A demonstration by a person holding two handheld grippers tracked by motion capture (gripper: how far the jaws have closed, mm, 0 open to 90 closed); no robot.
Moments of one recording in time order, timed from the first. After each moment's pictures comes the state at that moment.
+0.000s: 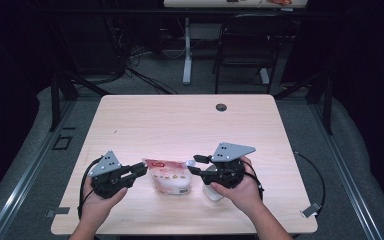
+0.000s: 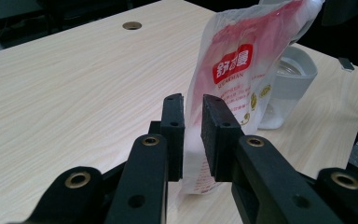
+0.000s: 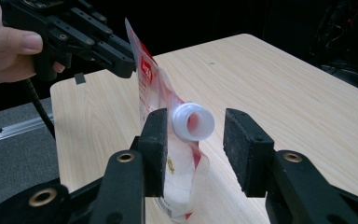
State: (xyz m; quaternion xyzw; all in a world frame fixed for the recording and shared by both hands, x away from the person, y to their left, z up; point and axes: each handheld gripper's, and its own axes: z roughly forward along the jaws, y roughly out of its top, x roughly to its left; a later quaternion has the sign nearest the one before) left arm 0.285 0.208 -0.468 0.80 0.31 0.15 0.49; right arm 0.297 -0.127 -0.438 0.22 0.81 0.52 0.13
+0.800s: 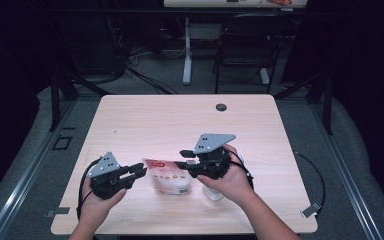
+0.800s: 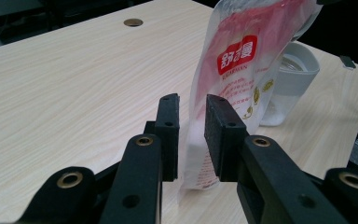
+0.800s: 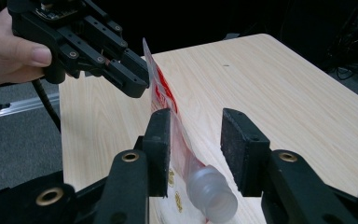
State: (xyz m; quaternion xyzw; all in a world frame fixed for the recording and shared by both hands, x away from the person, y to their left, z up) left arm 0.284 0.211 -0.471 0.80 0.31 0.15 0.49; right arm 0.311 -0.092 -0.415 0.18 0.85 0.48 0.13
